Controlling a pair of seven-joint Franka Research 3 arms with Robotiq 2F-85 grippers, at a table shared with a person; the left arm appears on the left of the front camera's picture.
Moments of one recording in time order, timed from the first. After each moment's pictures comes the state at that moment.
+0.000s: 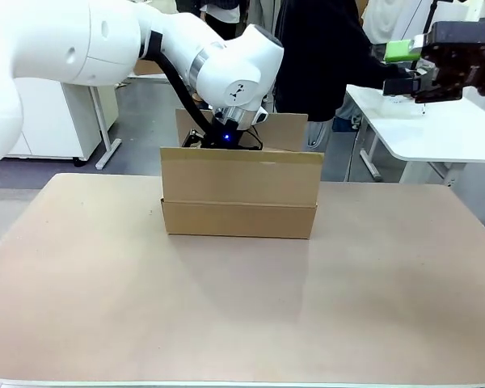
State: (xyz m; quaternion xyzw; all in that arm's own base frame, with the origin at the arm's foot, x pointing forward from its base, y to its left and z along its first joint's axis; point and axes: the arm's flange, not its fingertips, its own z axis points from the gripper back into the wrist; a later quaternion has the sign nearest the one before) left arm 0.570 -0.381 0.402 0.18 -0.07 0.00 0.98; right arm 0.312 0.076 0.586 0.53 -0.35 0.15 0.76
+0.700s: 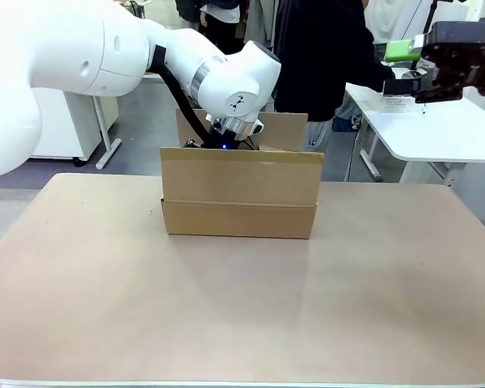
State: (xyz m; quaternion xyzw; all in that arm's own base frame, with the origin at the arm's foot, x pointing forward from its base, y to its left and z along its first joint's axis) left arm 0.574 -0.375 0.378 0.20 -0.04 0.01 0.98; right arm 0.312 0.076 0.586 0.53 -0.35 0.15 0.76
